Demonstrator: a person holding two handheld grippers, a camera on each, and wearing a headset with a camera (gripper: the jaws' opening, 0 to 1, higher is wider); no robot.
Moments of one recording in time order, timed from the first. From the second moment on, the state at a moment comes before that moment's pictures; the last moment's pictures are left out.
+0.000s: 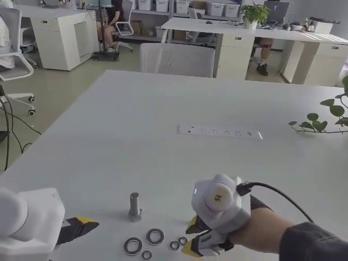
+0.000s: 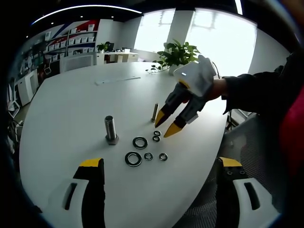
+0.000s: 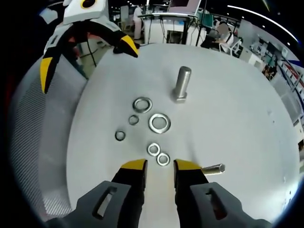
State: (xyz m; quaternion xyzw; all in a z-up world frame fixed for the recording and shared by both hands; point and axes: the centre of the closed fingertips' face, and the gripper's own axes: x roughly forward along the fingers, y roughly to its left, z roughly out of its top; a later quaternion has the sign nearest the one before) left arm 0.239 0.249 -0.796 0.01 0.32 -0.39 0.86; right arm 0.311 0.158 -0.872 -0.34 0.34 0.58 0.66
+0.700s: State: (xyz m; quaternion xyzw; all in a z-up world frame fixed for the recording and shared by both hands) left arm 0.240 0.250 -0.795 0.01 0.32 -0.39 0.86; right arm 0.310 0.160 -0.878 -0.36 0.36 0.57 0.64
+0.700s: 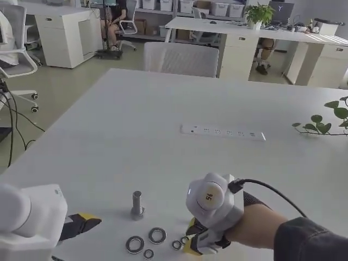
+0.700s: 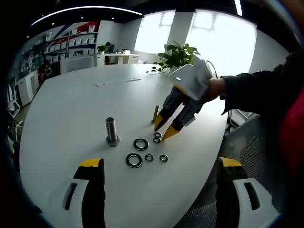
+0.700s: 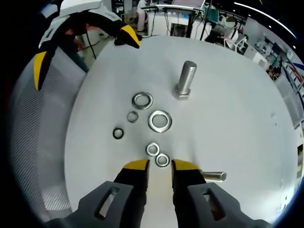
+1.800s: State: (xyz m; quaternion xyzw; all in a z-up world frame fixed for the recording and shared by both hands) left arm 0.242 0.248 -0.794 0.01 0.31 -0.40 0.86; right arm 0.311 0.158 -0.880 -0.36 0.39 0.56 0.63
